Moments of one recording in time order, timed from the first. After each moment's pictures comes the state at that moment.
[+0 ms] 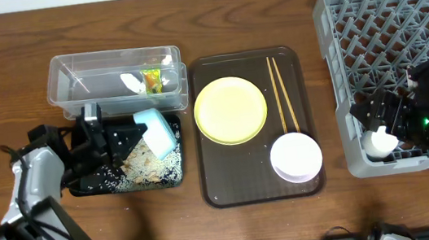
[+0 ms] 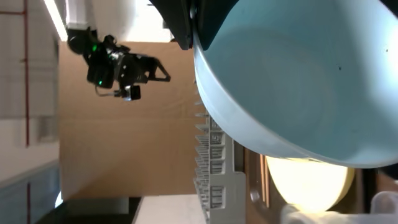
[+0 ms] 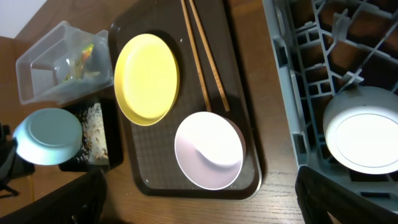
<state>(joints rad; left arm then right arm) 0.44 1.58 0.88 -1.00 1.48 0.19 -0.36 1.11 1.18 -1.26 -0.59 0.10</state>
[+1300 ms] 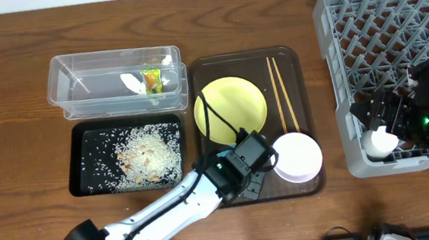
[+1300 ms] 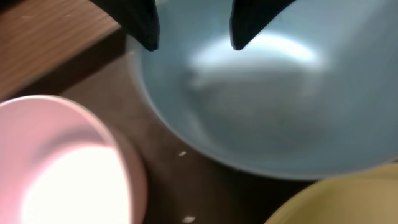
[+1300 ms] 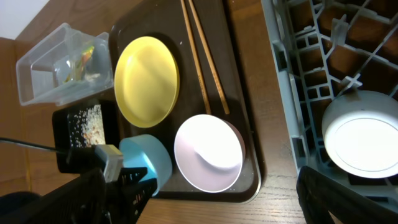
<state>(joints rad) -0.95 1.51 0.88 -0.61 0.00 -0.52 -0.36 1.11 1.18 -1.25 -0.59 0.10</state>
